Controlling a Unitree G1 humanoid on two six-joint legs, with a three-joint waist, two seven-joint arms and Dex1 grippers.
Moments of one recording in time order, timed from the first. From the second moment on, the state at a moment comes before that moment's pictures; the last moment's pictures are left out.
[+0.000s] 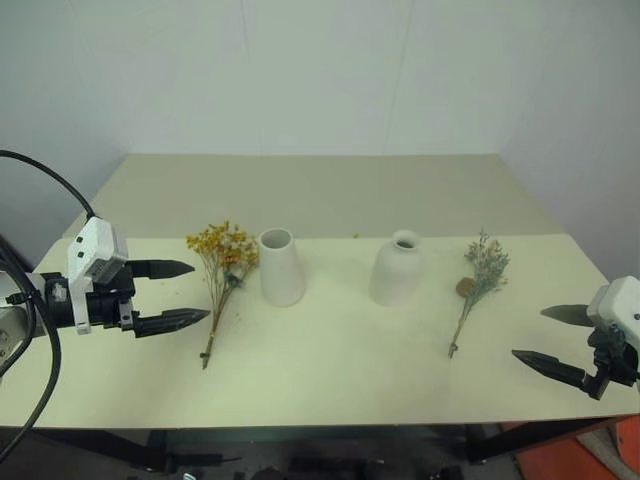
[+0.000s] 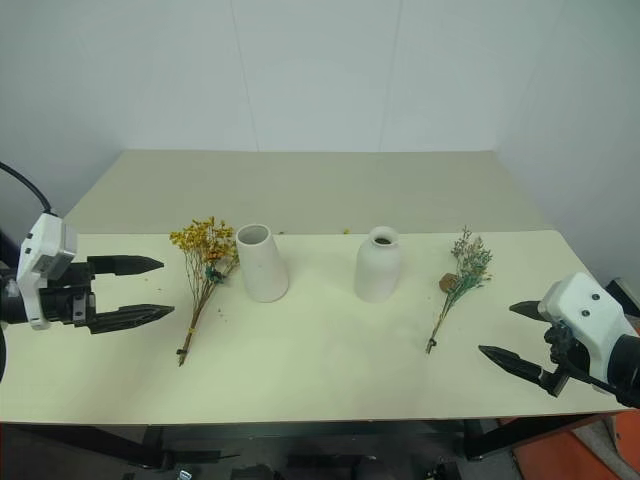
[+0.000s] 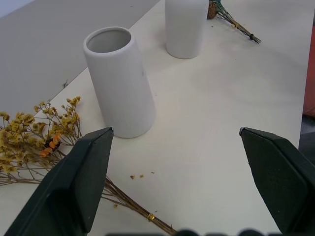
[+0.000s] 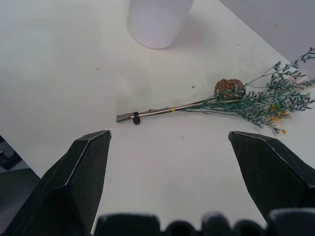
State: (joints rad) left arm -0.17 1.11 0.41 -0.26 -0.67 0.61 -1.20; right arm 0.26 -1.02 -0.69 -0.55 0.44 0.66 1.02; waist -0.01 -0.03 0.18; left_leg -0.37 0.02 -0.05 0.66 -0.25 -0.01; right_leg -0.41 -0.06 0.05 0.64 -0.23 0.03
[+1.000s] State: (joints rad) left arm -0.72 0.71 -0.18 -0.07 -0.48 0.45 -1.25; right arm -0.41 -0.67 -0.29 -0.44 0.44 1.41 0.37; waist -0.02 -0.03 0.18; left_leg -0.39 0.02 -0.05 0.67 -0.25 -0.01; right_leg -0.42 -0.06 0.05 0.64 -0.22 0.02
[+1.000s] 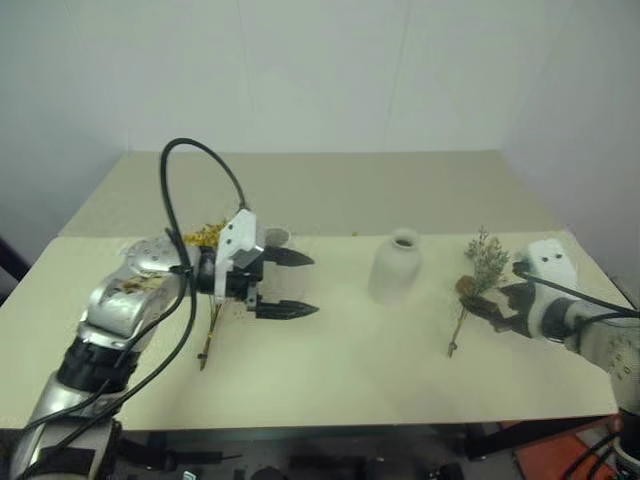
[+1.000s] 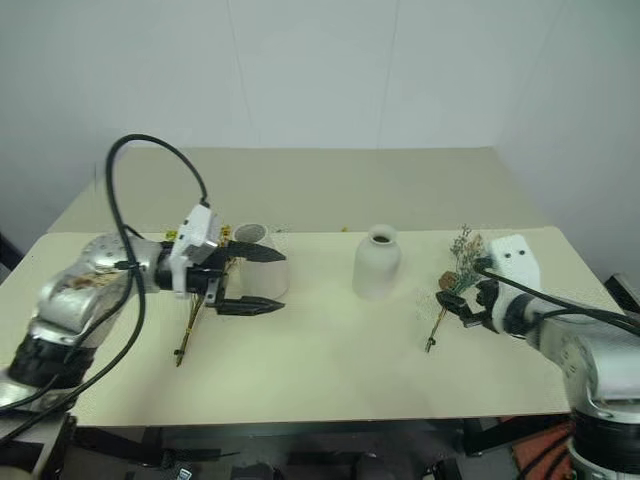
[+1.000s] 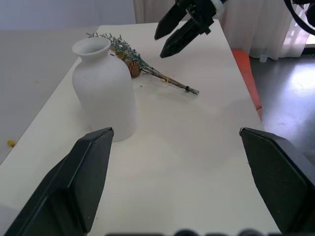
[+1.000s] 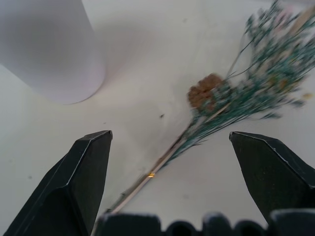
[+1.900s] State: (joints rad) left arm -0.72 0.55 -0.29 0.01 -0.28 0.35 -1.24; right arm -0.62 -0.57 -0.20 -0.03 0.29 1.44 0.23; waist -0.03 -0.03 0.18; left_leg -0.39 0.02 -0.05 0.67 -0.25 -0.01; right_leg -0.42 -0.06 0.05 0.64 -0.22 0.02
